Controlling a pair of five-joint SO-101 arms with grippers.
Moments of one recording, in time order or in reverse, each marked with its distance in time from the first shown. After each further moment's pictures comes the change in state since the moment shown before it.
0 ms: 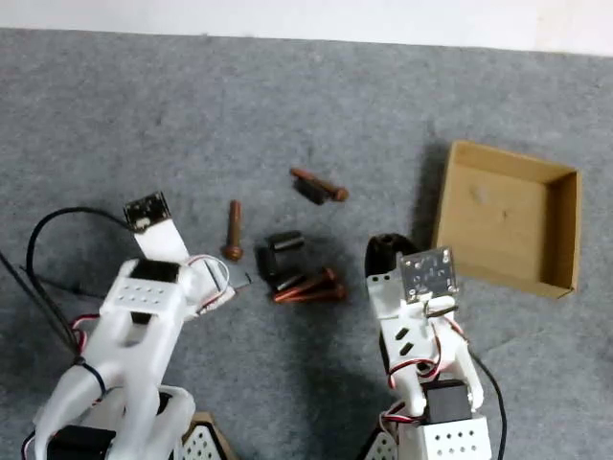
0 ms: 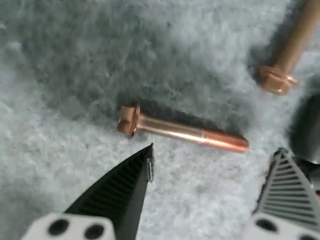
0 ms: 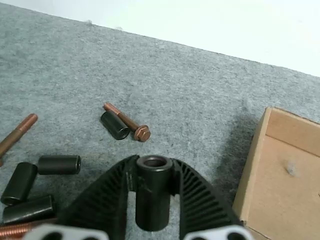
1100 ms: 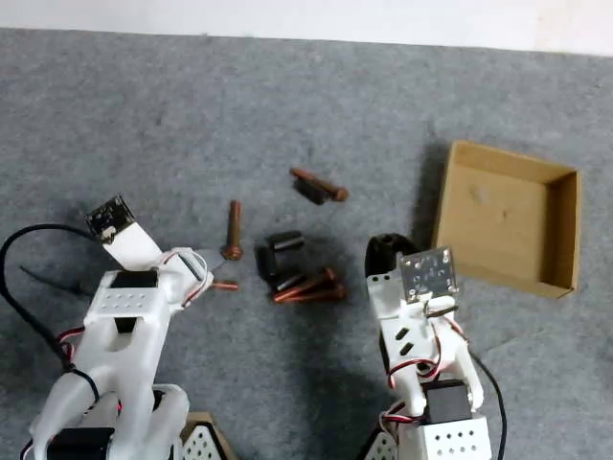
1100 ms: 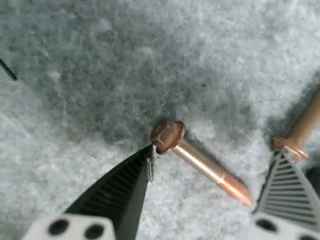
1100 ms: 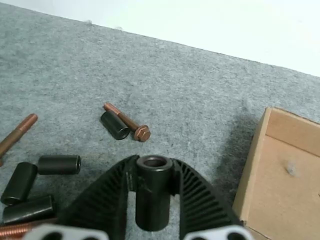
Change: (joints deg) left arm -8.4 0.0 4.0 -11.6 3.4; right arm 0.0 0.0 0.0 0.0 0.0
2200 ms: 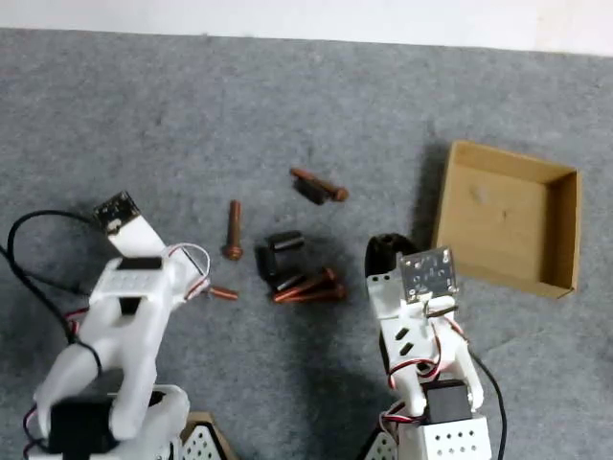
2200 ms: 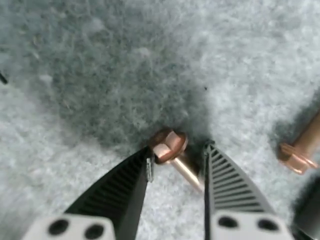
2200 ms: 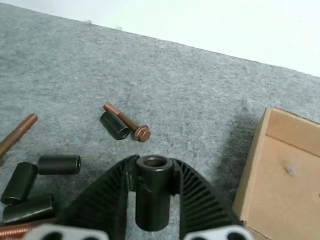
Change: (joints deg) left arm 2.4 12.1 -7.3 2.5 0.4; right arm 0.0 0.0 0.0 0.0 0.0
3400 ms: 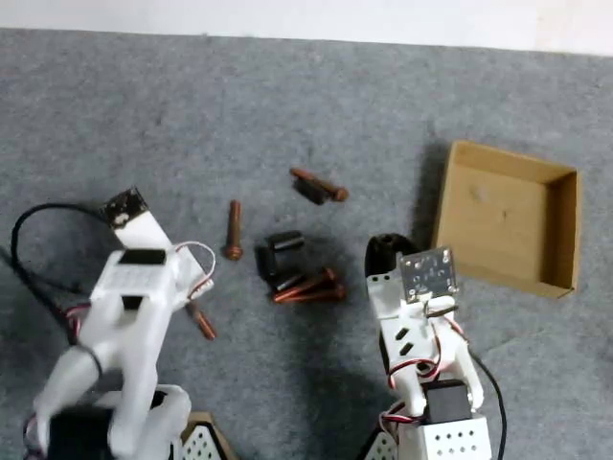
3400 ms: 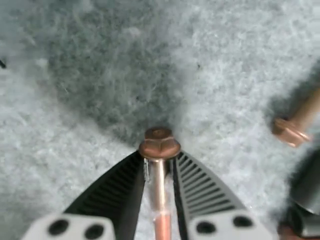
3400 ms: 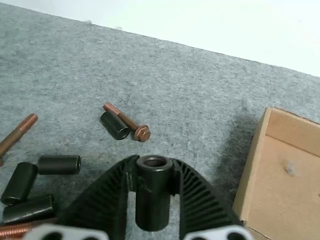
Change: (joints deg) left arm 0.4 -9.6 0.8 7.0 -0.4; right arm 0.0 0.0 0.0 0.0 0.0
